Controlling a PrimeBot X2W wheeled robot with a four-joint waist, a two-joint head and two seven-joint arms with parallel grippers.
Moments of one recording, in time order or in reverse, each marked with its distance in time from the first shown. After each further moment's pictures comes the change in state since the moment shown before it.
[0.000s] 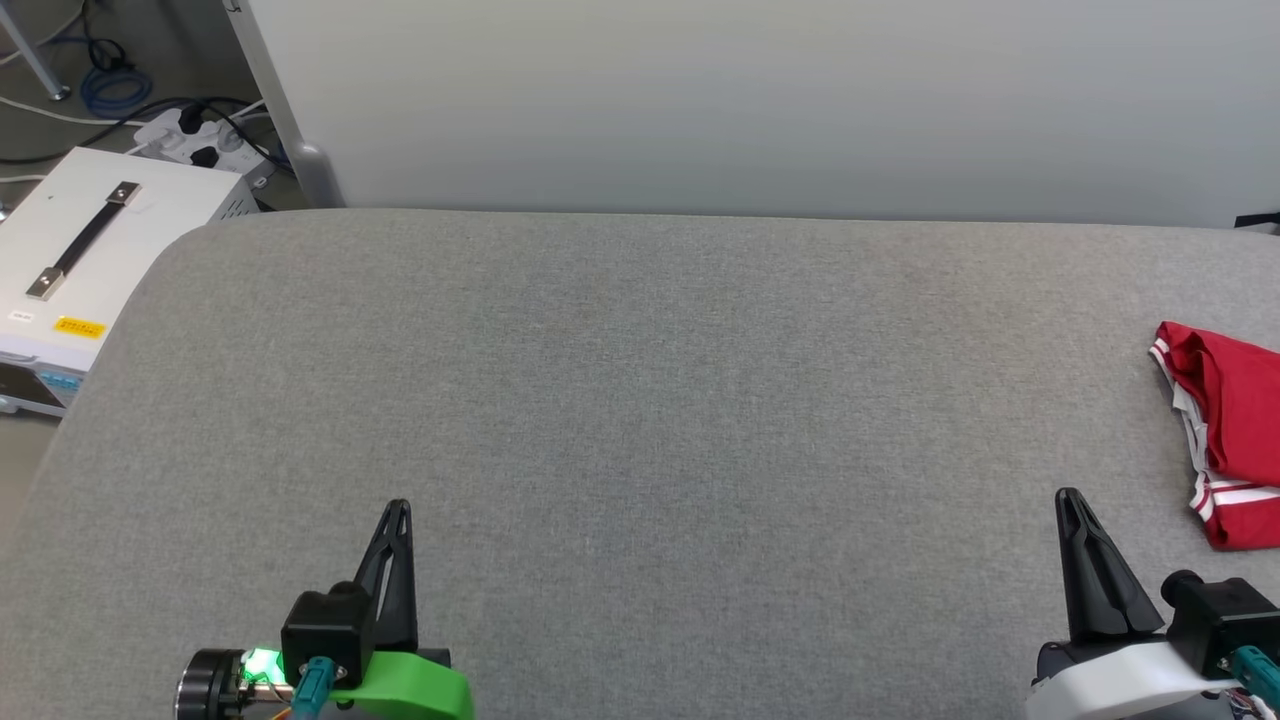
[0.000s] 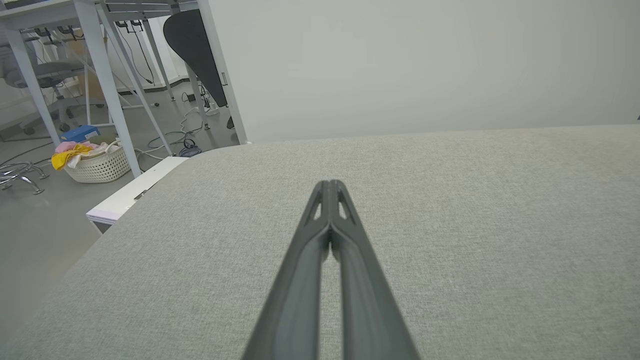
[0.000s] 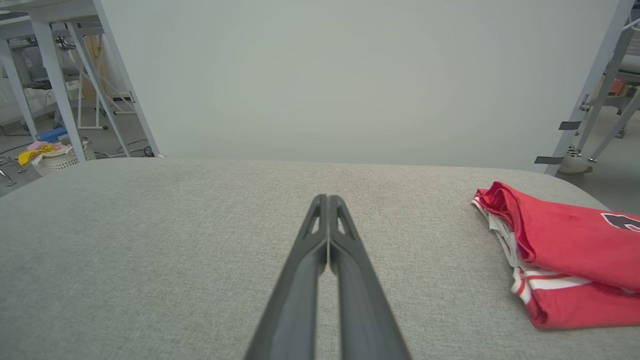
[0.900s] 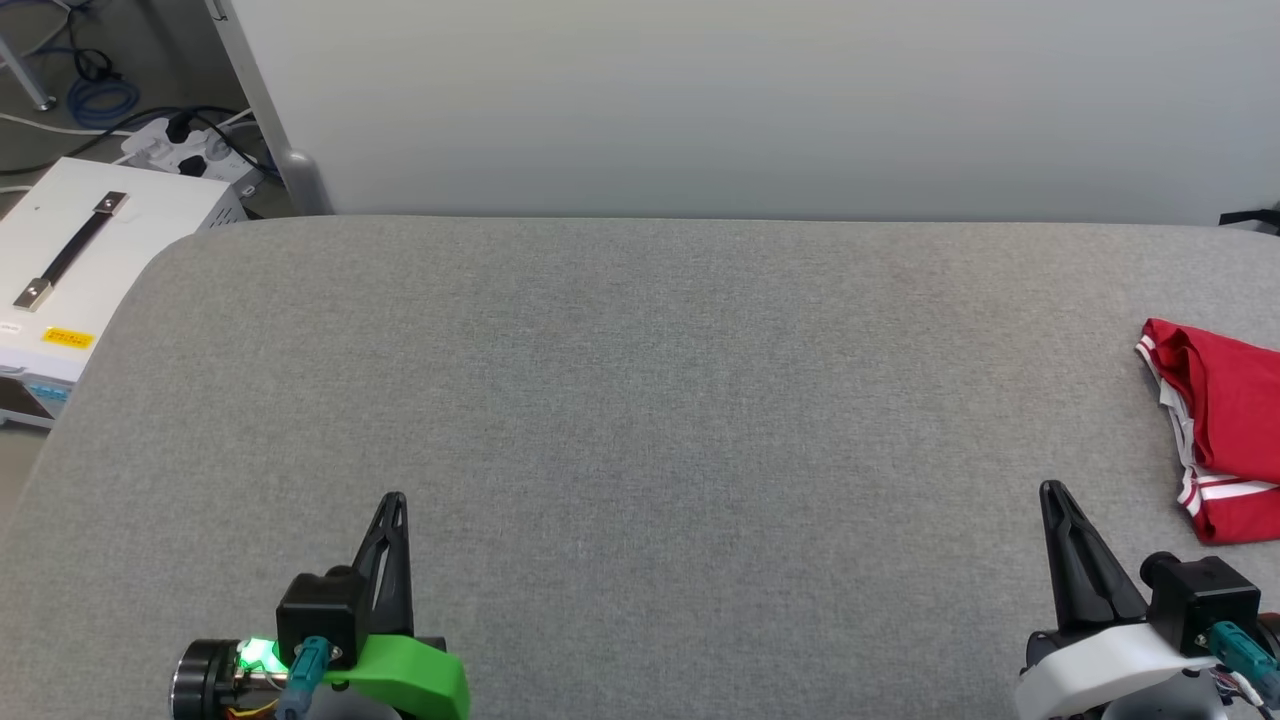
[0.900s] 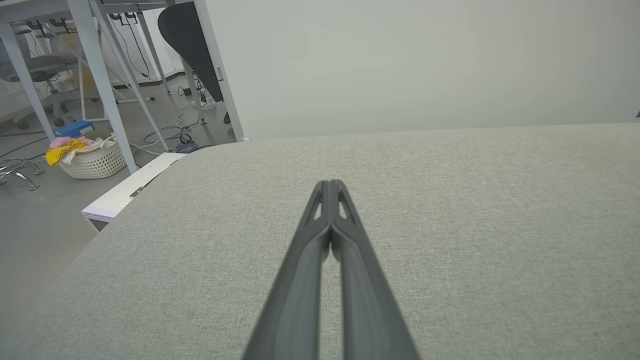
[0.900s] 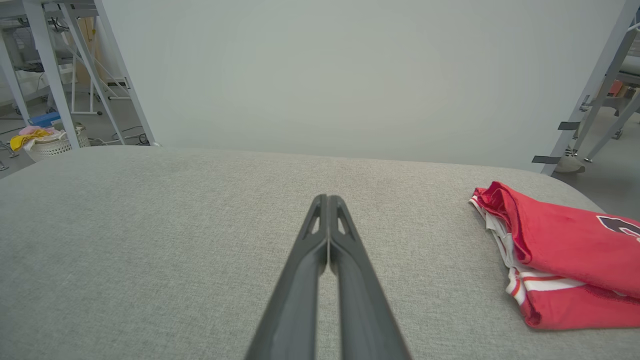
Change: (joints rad) left arm -0.014 -0.013 0.025 -0.007 0.007 -0.017 0.053; right arm -0.025 0.003 0.010 0.005 -0.032 0.000 0.053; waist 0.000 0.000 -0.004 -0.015
